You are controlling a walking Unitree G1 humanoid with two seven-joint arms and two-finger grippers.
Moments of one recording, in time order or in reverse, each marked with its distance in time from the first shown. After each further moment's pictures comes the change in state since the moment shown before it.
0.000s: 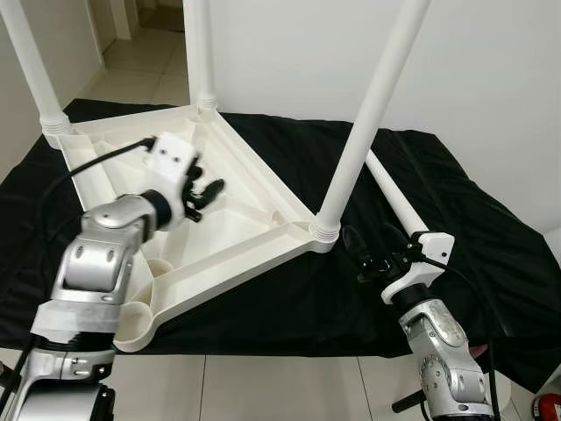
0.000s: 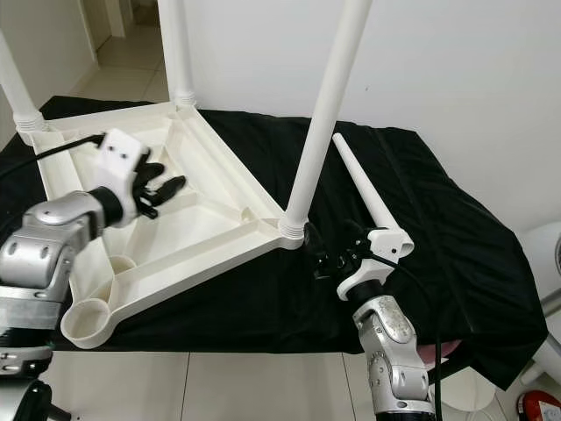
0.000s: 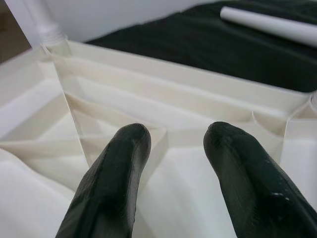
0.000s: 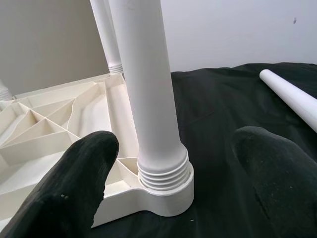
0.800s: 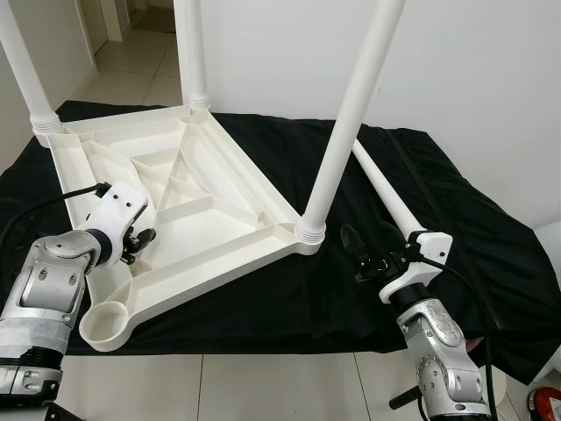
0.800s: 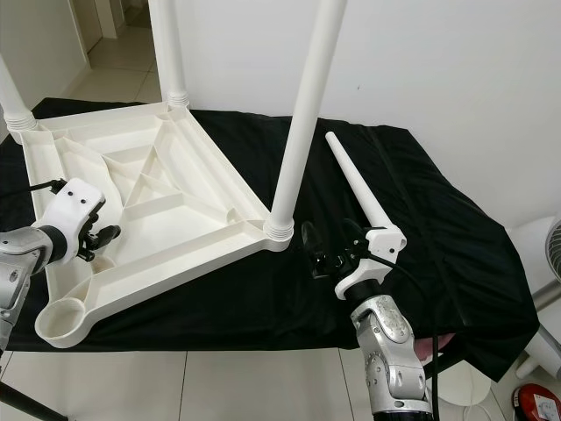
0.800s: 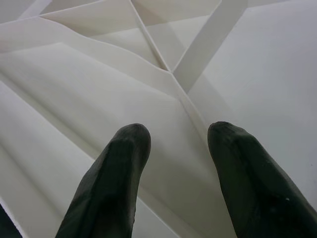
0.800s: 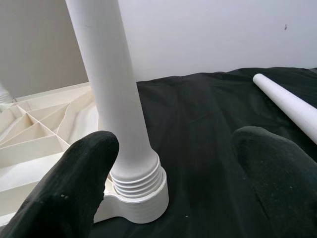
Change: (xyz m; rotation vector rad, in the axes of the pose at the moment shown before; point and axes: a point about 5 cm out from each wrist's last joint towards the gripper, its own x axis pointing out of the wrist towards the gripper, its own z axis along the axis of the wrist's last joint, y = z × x) left arm -0.035 0.047 -0.065 0.149 0.372 0.177; right arm 0.001 0.003 -0.001 0.001 -0.007 0.006
